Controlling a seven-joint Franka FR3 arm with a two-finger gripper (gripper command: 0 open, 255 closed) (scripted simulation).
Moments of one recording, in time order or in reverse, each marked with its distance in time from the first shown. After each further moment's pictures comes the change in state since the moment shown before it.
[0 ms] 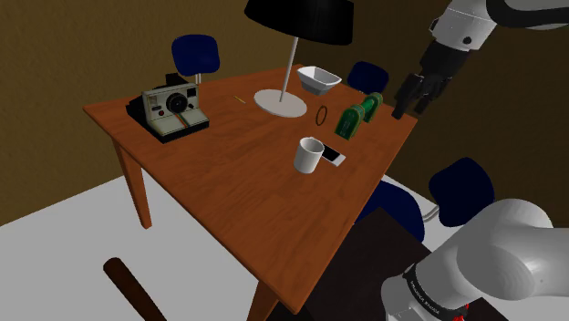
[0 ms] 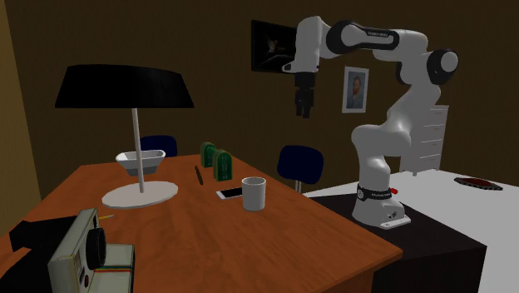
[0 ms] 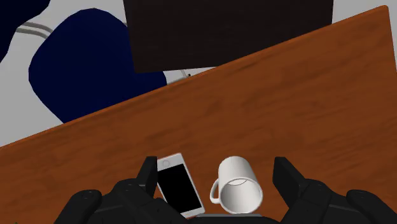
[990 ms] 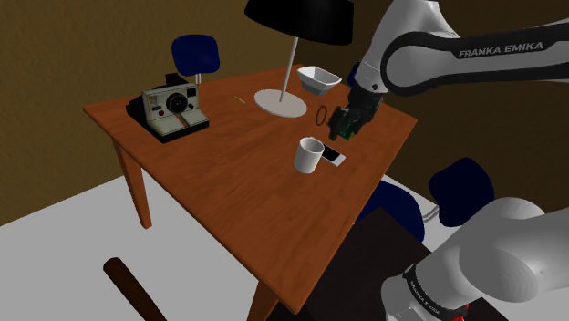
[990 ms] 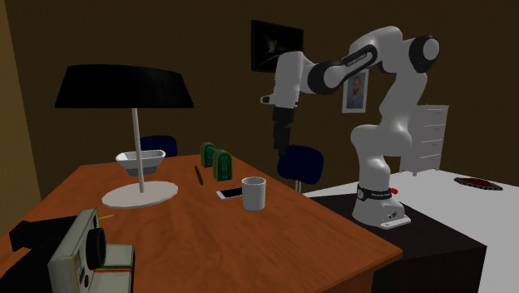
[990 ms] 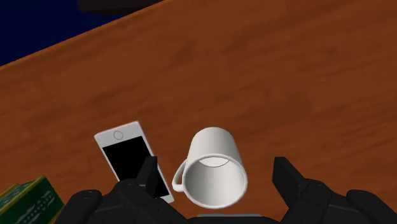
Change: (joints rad) arm 0.046 0.309 0.070 -0.135 0.024 0.503 0.112
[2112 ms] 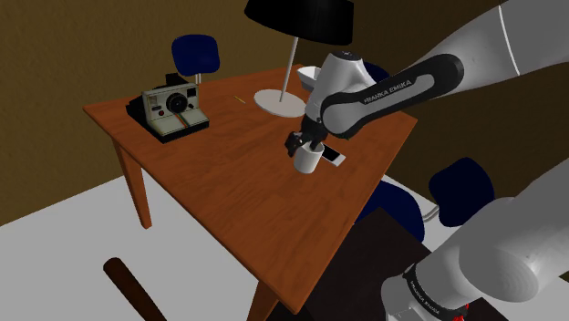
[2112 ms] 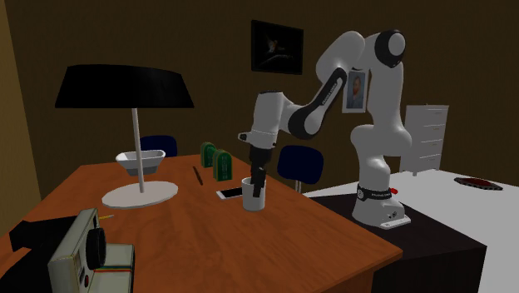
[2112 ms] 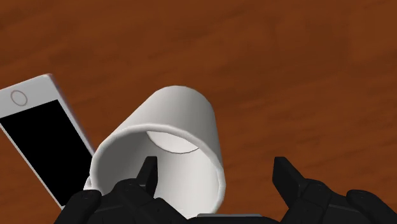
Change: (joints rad) arm 0.003 0.460 0.058 0.071 -0.073 0.439 0.129
